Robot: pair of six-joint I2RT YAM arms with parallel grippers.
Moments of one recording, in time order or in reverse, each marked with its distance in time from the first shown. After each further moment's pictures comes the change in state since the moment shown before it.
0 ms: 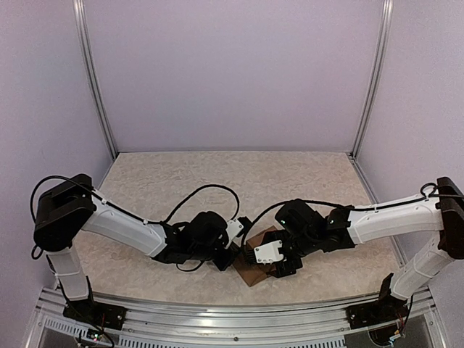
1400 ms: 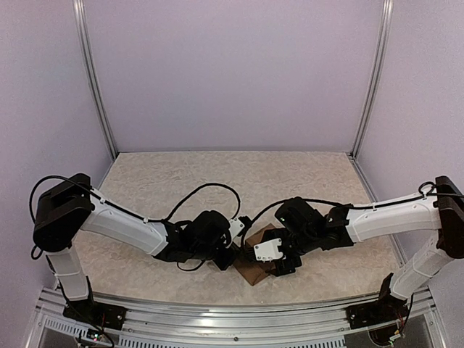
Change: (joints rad) left arm -0.009 -0.002 0.043 -0.091 -0.017 -0.029; right arm -0.019 0.014 0.009 0.006 -0.016 -0.003
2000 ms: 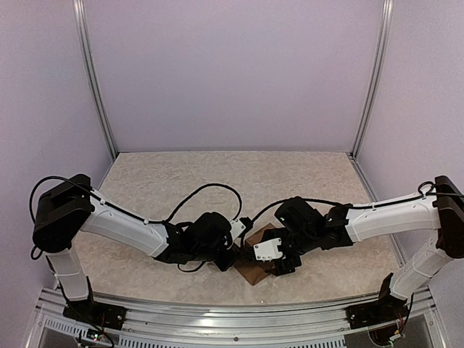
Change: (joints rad) left arm -0.018 0.000 -0.001 0.005 -0.043 0.022; right arm -0.003 0.005 0.003 0.003 -0.003 0.000
